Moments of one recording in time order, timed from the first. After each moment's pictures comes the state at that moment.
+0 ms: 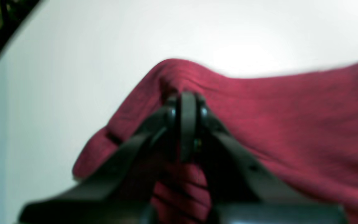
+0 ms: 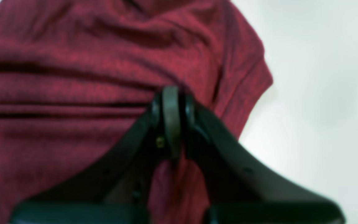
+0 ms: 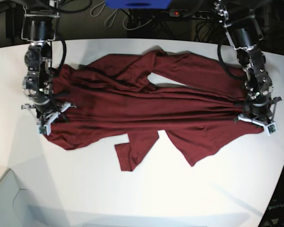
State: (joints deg) left arm -7.4 -8.6 -25.3 70.8 -2.5 -0.1 18.9; right arm 2.9 10.3 10.6 75.7 -0.4 9.0 -29.4
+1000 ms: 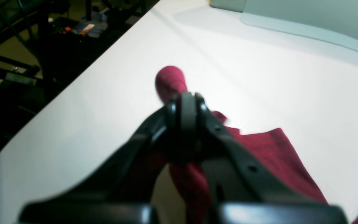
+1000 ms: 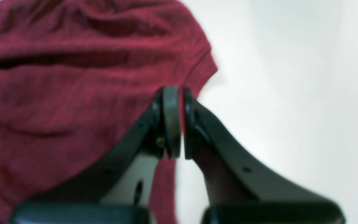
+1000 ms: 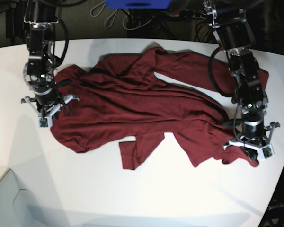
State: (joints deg) left arm -7.1 -4.2 -18.9 90.0 -2.2 0.5 19.3; right arm -4.4 7.9 10.5 87.6 -0.3 9.0 -29.5
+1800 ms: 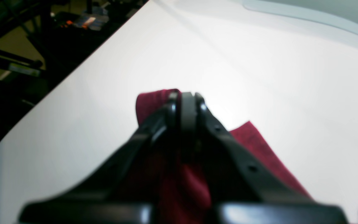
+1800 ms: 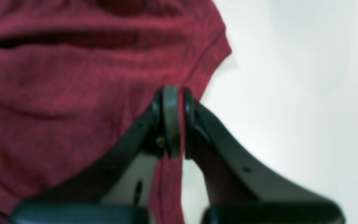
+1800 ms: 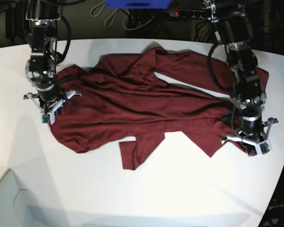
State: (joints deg) left arm -8.1 -4.3 -18.8 84.6 -2.2 0.1 17.7; right arm -5.8 8.0 10.5 87.6 -0.3 9.0 -29.7
